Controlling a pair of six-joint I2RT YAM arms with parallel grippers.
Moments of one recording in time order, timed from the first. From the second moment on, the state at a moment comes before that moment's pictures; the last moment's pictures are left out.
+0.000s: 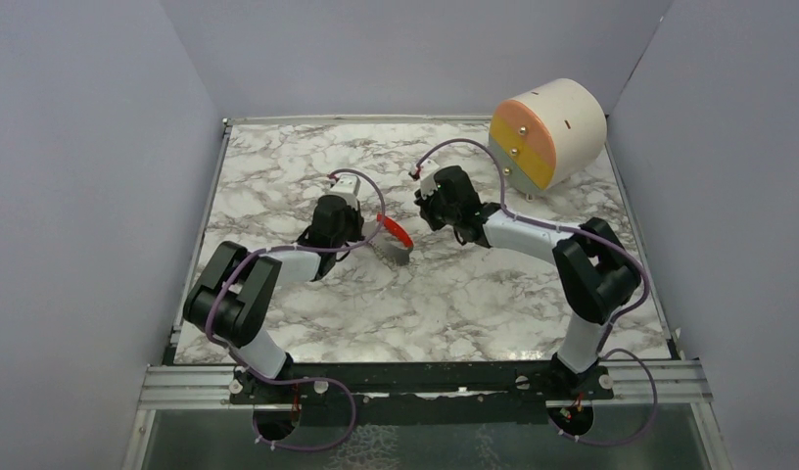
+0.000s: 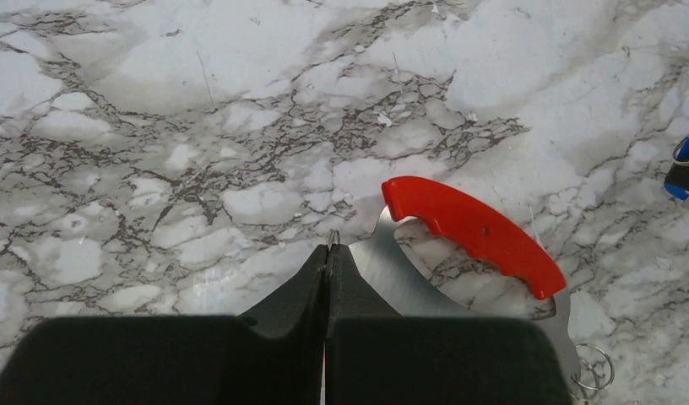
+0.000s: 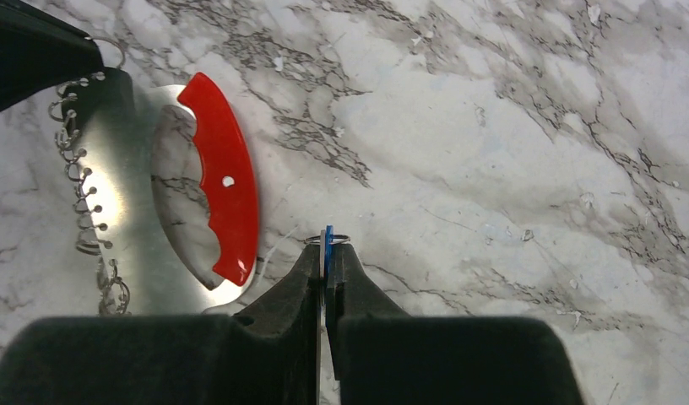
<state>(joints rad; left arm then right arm) -0.41 1.60 0.63 0.50 -0.06 -0.24 0.65 1.79 1.12 0.06 0.00 -0.08</state>
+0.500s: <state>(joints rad) -0.32 1.77 0.73 0.58 0.08 -0.25 0.58 1.98 1.21 0.11 -0.03 -0.07</state>
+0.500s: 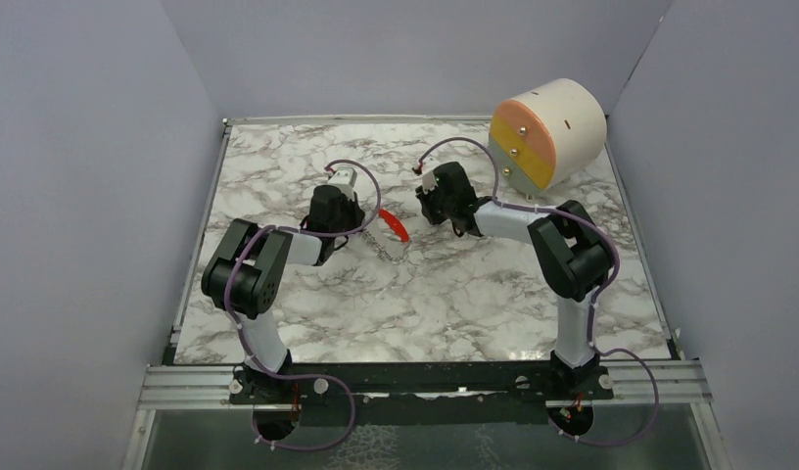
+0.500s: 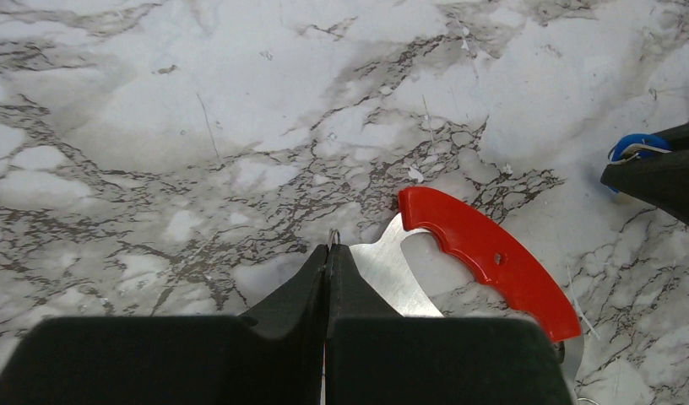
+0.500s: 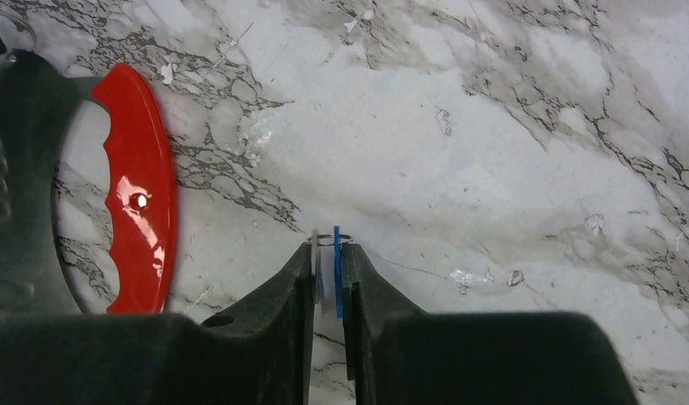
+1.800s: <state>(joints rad) -0.32 1.74 0.74 0.51 0.18 -0.31 0.57 1.54 1.12 0.15 -0.02 -0.10</state>
